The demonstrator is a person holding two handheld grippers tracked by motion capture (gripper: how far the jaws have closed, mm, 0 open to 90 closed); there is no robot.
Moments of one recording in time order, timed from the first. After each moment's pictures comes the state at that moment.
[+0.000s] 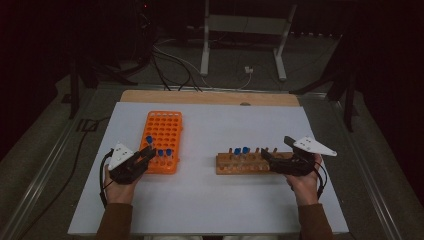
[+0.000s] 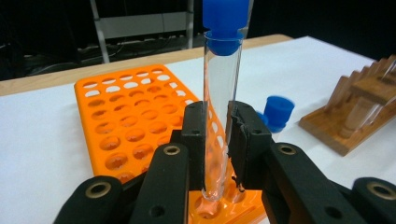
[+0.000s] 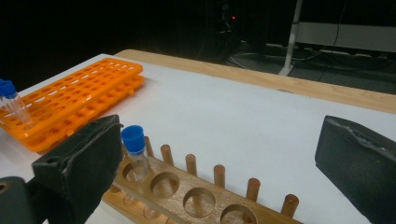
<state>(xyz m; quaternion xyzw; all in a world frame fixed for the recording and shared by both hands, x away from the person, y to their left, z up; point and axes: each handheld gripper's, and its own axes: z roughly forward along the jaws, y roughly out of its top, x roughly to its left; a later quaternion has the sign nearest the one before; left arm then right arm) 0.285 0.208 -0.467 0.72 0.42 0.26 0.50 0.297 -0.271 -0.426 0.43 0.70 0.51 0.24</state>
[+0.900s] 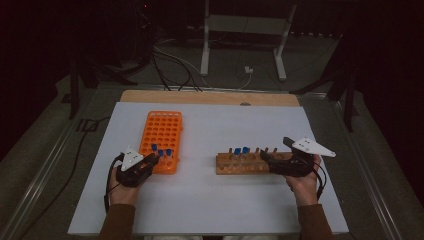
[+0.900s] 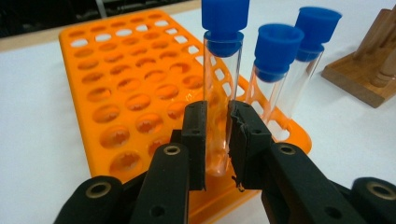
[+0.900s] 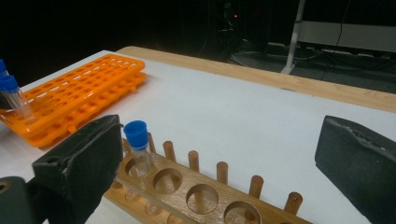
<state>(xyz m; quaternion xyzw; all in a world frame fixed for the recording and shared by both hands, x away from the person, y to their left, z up) 0.290 0.203 -0.492 0.76 0.43 0.23 0.43 0.296 -0.270 -0.428 0.43 0.71 0.51 0.24</state>
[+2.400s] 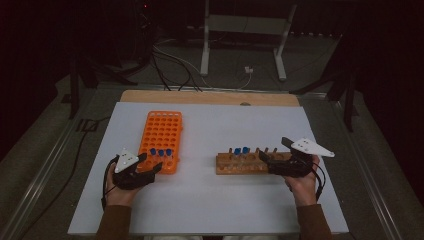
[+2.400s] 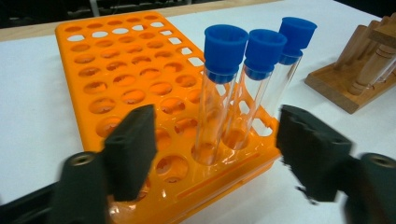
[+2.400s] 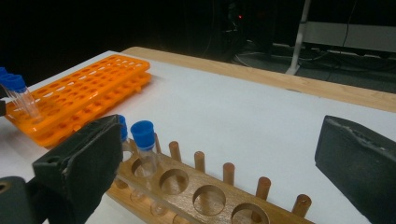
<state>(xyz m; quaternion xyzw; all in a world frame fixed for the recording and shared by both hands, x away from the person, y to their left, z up) 0.281 0.208 -0.488 0.74 0.44 0.22 0.46 0.295 -0.267 -0.429 0.42 0.71 0.51 0.24</state>
